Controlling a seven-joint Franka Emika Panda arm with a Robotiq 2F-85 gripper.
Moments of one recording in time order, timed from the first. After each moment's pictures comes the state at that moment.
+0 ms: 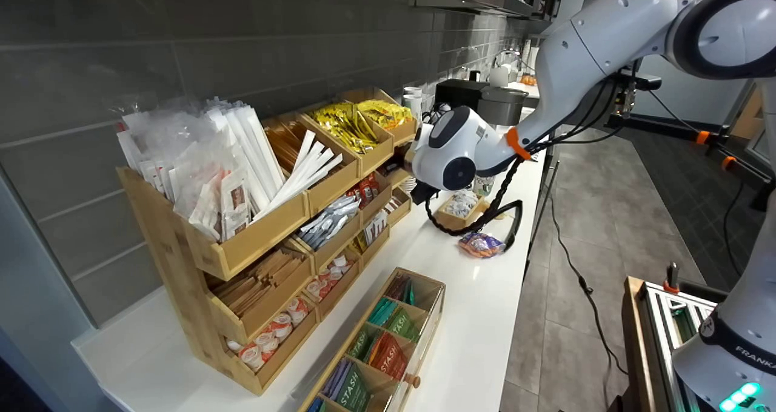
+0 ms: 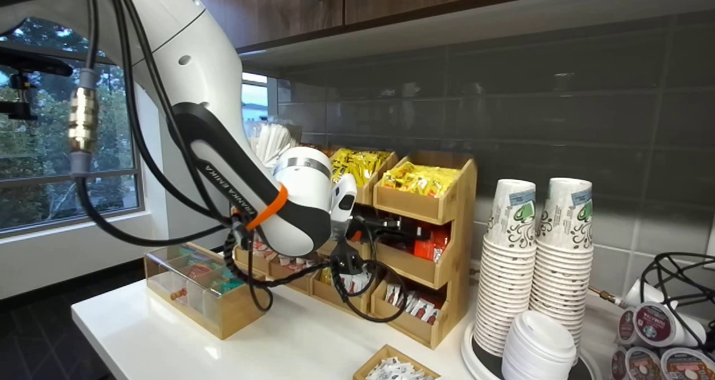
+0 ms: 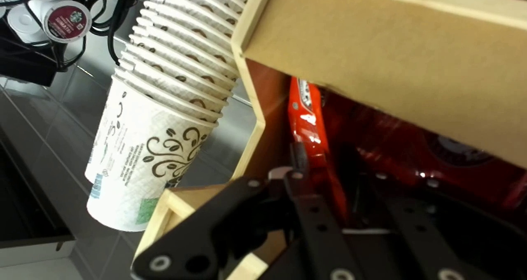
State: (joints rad) arm -0.07 0.49 0.01 -1.83 -2.17 2.38 2.02
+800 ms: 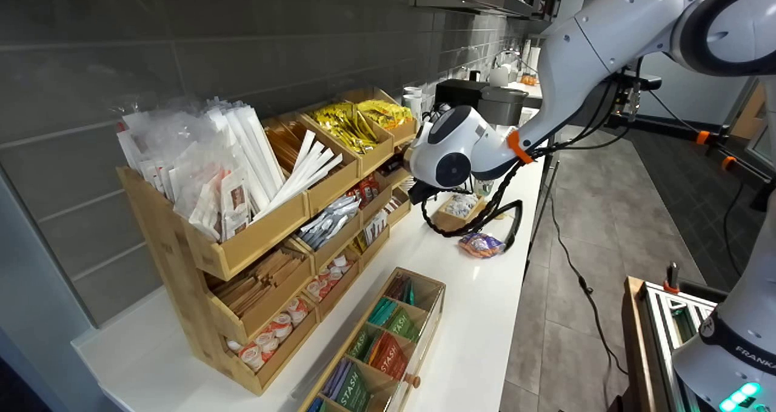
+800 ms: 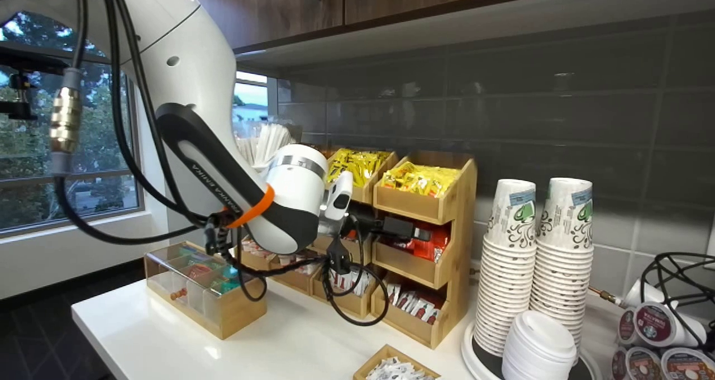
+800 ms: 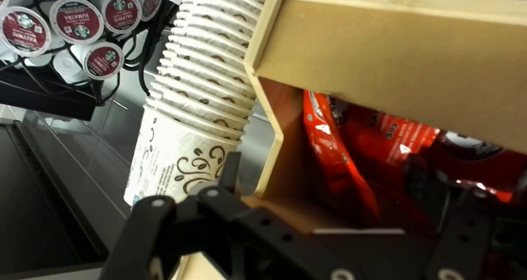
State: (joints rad) arm -0.07 0.47 0.03 -1.85 -2.03 2.34 2.02
